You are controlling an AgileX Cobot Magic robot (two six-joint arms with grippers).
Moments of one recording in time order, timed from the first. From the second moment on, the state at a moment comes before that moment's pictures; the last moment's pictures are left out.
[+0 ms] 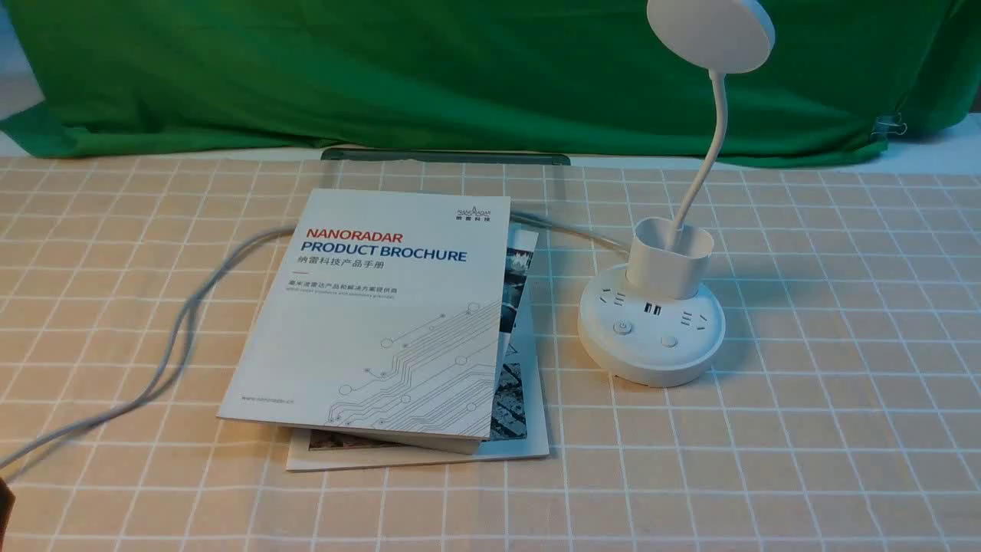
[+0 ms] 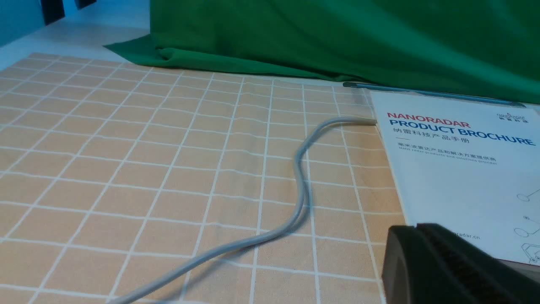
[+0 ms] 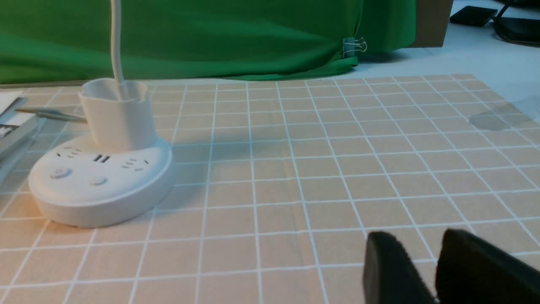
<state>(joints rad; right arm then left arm) -0.02 0.00 0.01 -0.10 0.23 0.13 0.02 0.00 0.01 -0.08 0.22 -0.02</state>
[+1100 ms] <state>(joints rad) -0.02 0.00 0.01 -0.04 0.23 0.22 0.02 0.00 0.01 -0.08 0.22 -0.02</state>
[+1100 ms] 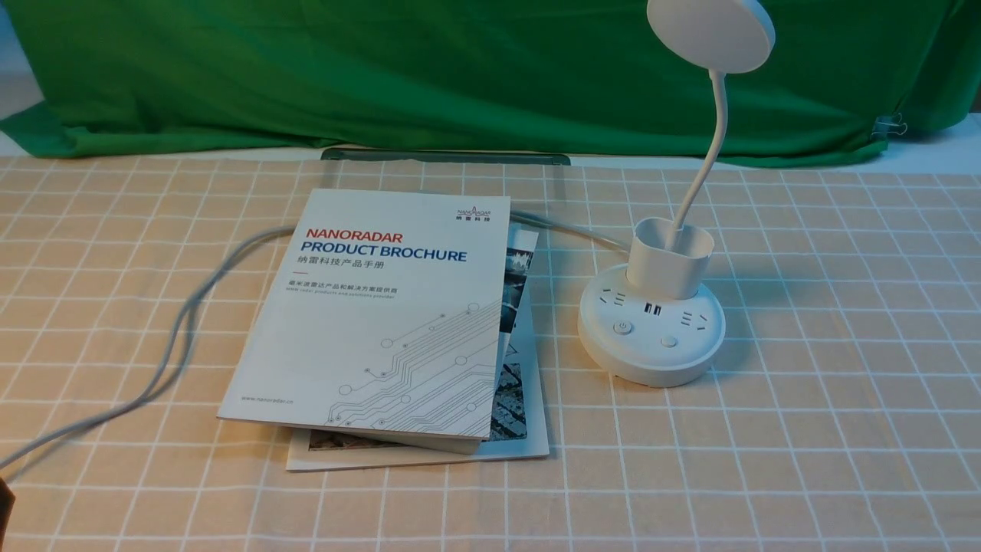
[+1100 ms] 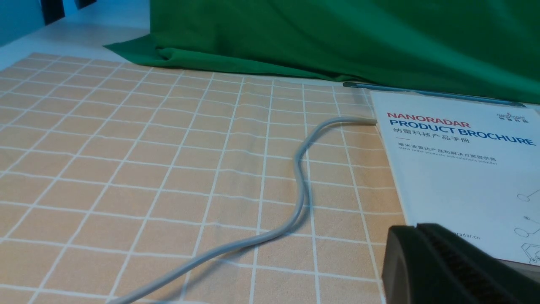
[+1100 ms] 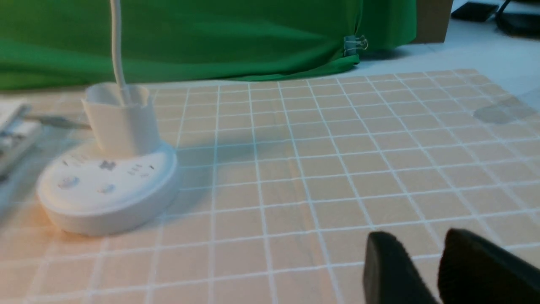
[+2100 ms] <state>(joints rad) 0.04 0.01 -0.13 0.17 0.20 0.38 0.02 0.00 0.01 -0.08 0.22 -0.02</state>
